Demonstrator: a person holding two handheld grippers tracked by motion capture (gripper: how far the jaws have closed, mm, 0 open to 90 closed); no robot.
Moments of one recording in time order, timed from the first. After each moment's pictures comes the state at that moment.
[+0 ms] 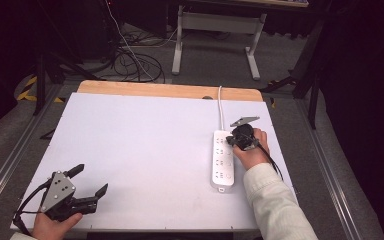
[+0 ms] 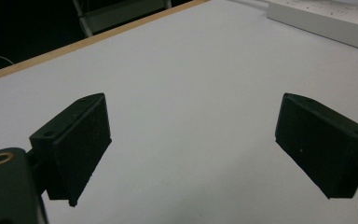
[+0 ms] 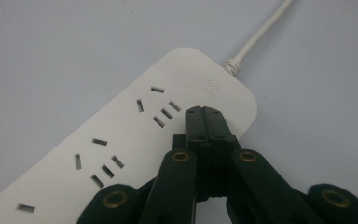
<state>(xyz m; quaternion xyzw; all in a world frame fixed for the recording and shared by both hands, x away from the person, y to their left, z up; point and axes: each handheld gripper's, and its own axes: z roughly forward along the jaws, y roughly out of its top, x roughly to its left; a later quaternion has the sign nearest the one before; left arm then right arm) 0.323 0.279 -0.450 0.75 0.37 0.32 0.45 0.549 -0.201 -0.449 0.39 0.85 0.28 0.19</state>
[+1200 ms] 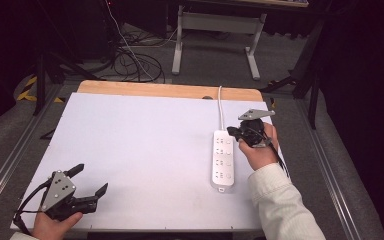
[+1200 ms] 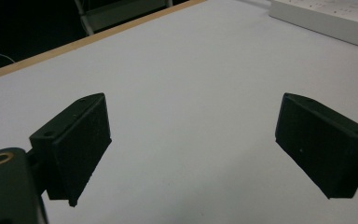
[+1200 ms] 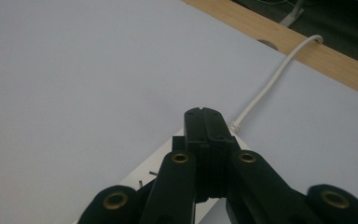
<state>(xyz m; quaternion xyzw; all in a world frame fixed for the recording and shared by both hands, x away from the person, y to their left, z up) 0.324 0.279 -0.450 0.75 0.37 0.31 0.44 0.521 -0.203 -0.390 0.36 0.83 0.37 0.21</state>
